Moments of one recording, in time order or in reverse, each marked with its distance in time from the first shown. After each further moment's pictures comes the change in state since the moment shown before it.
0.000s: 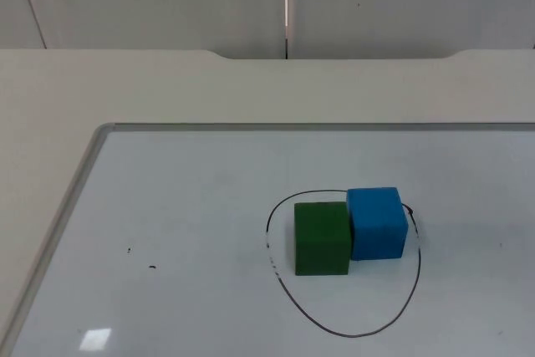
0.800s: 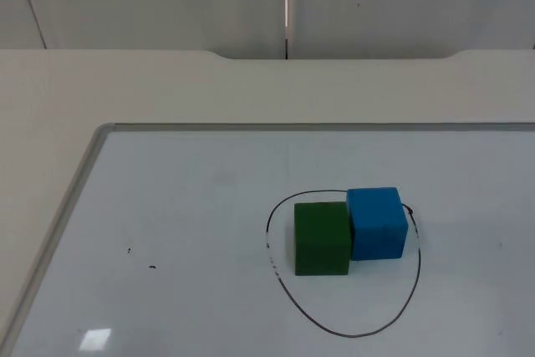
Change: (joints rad) right arm 0.000 -0.533 0.245 0.000 0.239 -0.046; left arm 0.000 0.000 0.006 0.000 -0.009 0.002
